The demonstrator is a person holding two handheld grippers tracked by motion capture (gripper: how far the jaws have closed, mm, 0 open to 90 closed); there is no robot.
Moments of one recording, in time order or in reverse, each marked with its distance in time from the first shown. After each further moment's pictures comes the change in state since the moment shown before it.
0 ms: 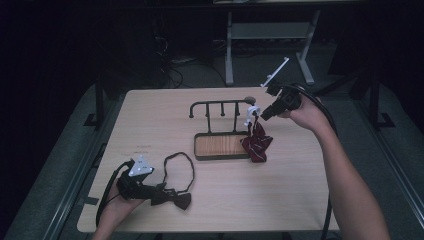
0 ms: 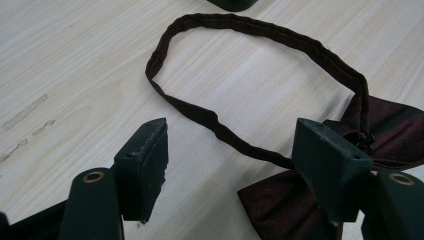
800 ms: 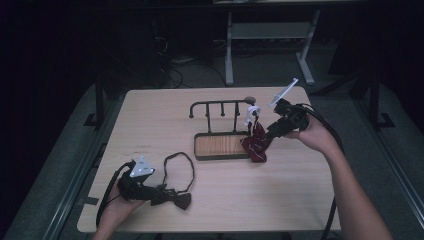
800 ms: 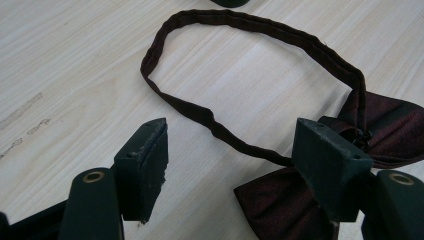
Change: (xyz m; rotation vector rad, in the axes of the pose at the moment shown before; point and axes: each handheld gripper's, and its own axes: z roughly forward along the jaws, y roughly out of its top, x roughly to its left) left arm -0.003 0.000 0.000 0.012 -0.005 0.001; right arm 0.019 -0.048 0.017 -0.042 0.082 -0.006
